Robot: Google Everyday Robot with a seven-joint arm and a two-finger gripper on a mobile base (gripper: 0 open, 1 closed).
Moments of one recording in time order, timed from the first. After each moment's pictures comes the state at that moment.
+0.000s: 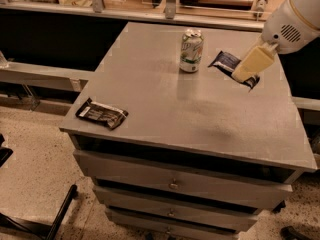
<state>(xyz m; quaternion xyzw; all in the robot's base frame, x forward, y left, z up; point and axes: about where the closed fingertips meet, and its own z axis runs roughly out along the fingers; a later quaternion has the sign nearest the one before) 0.546 -0.207 0.945 -0.47 0.85 0.09 0.23</state>
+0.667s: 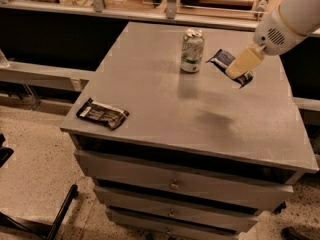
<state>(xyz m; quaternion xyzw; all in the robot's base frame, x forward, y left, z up) 0.579 -0.210 0.926 -0.41 0.88 0.08 0.24</state>
